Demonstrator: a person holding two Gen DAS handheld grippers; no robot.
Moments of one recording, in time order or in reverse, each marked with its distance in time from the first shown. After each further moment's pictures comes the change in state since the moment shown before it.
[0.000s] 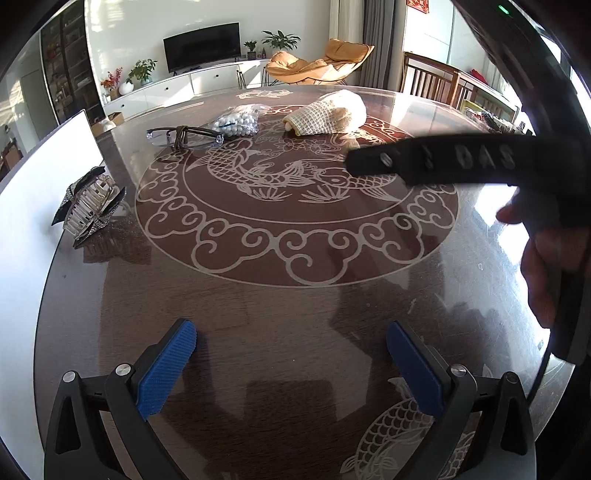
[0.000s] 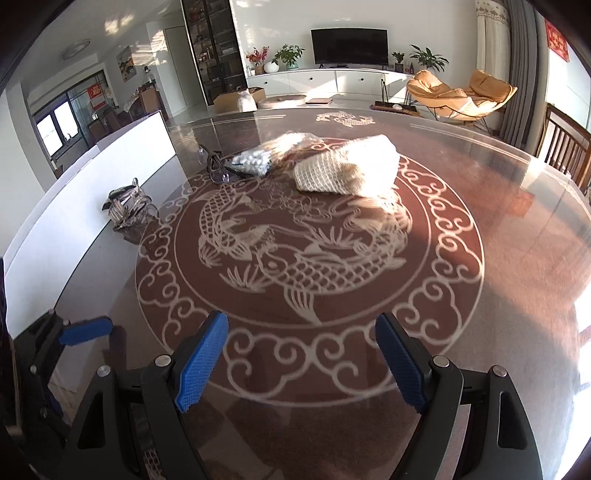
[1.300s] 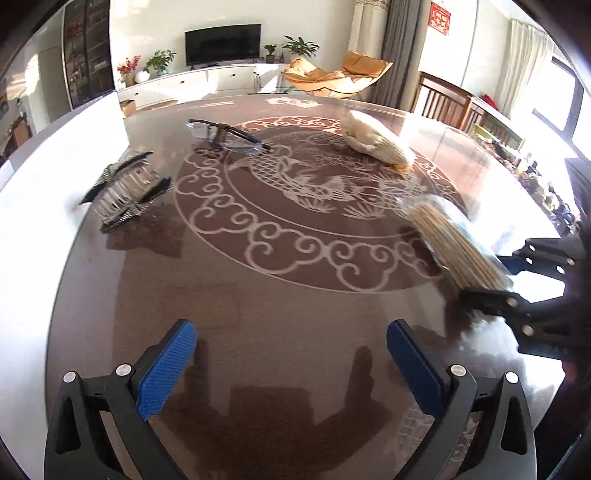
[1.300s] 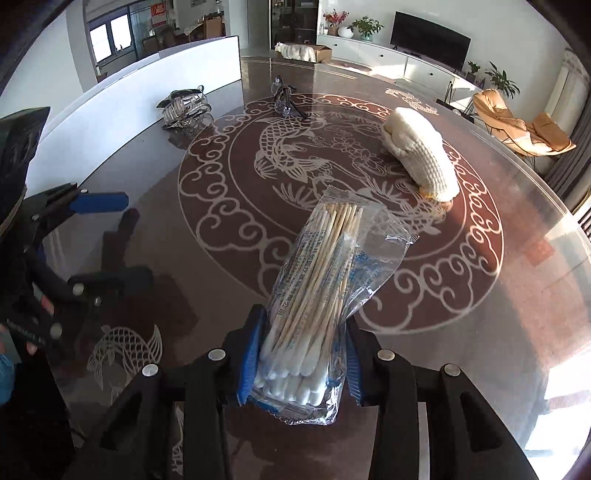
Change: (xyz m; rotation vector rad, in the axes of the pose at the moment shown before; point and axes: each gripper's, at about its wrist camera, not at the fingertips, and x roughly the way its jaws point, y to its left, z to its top) left arm -0.012 0.054 0.004 -0.106 -0.029 0.019; right arm -0.037 0.010 -0.095 -0.240 0.164 0.006
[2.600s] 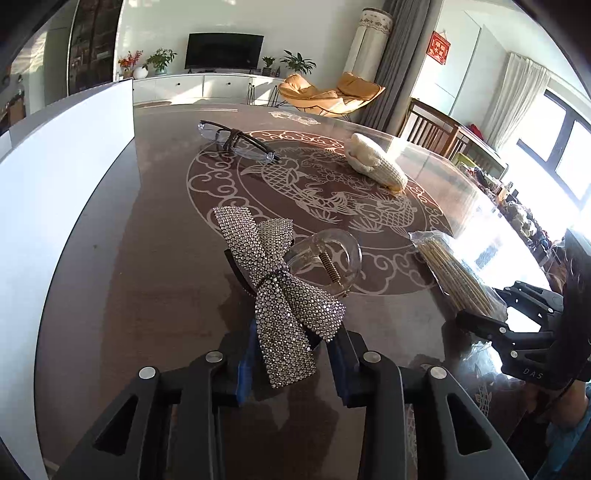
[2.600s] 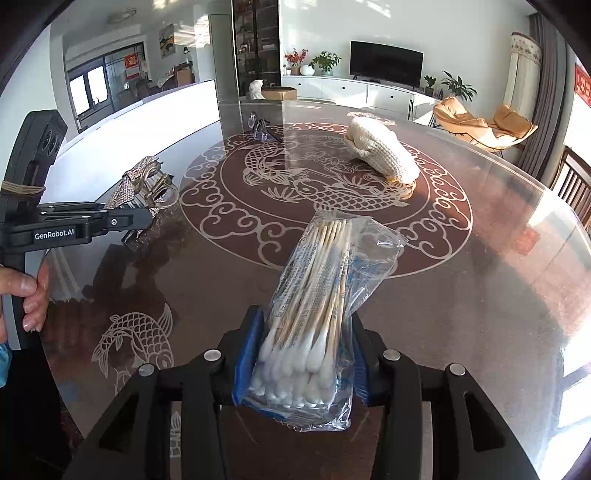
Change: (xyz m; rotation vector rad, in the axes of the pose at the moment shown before) left arm -0.007 0.013 -0.016 -0.055 -0.061 -0.156; right arm -0.009 0.009 -0.027 0.098 -0.165 -0.068
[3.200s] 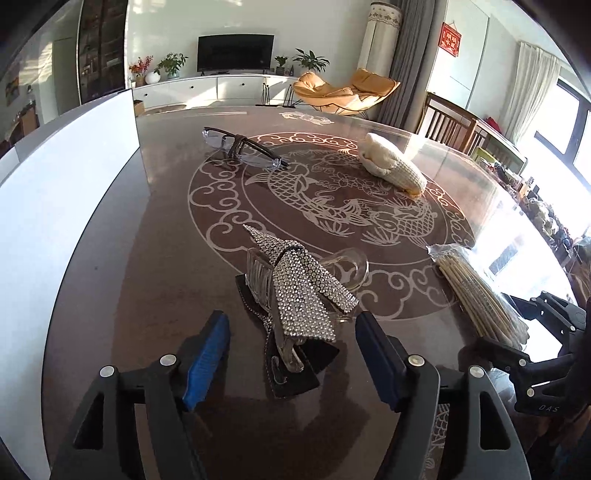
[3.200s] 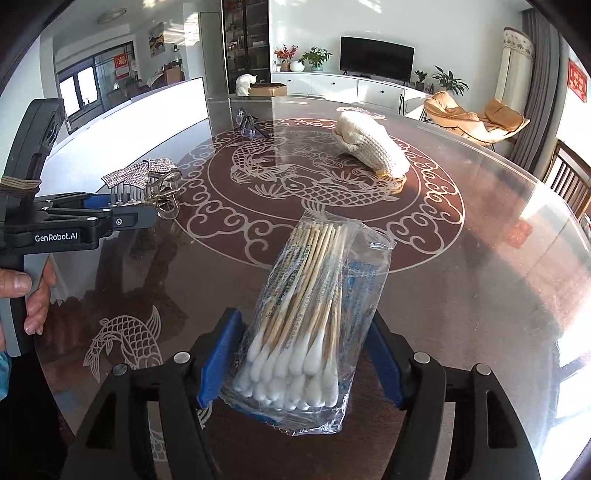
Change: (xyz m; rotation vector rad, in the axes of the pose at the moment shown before) left arm 0.018 -0.012 0.017 0.006 0.004 0.082; right arm 0.002 -0.004 0.000 0.025 0.012 -0.010
